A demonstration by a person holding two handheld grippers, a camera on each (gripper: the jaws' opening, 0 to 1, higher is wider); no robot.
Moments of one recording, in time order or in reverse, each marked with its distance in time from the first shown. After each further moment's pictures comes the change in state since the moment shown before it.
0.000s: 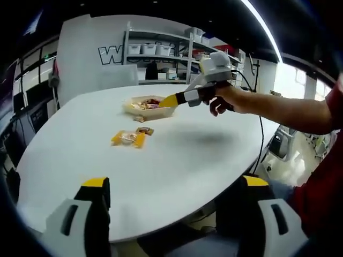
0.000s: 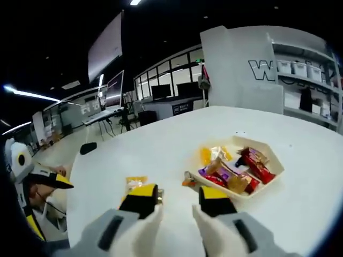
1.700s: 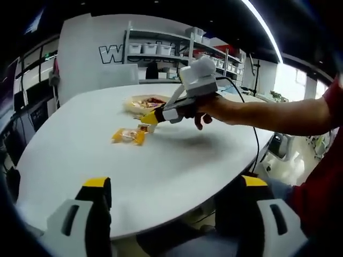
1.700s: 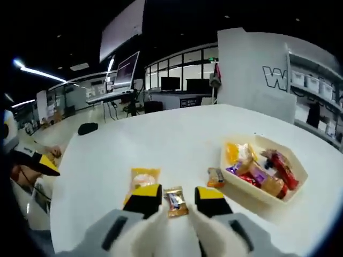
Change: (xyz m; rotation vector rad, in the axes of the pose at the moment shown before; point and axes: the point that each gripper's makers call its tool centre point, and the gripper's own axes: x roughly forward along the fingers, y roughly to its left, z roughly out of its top) left arm -0.003 0.001 -0.005 0.000 0.010 -0.001; right arm 0.047 0.032 -0.022 -0.131 0.060 0.003
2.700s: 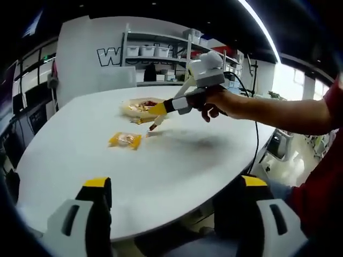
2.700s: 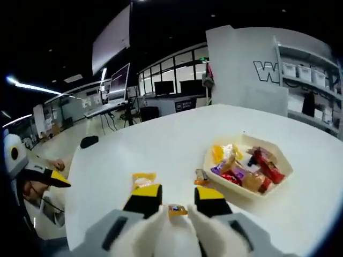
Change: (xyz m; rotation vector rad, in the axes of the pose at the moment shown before) left arm 0.000 -0.009 0.007 0.011 -0.022 -0.011; right arm -0.041 -0.019 0.008 0.083 -0.024 -0.015
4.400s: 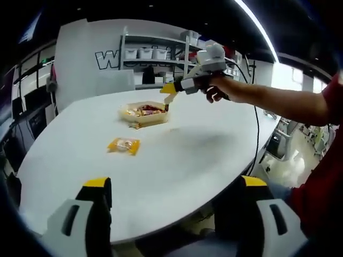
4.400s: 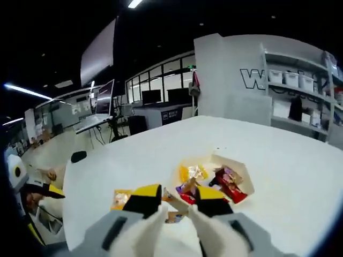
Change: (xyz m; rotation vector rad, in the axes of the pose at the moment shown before) left arm -0.002 -0.004 0.009 0.018 -0.014 -0.002; right arm -0.037 -0.059 0.060 0.009 -0.072 -0.093
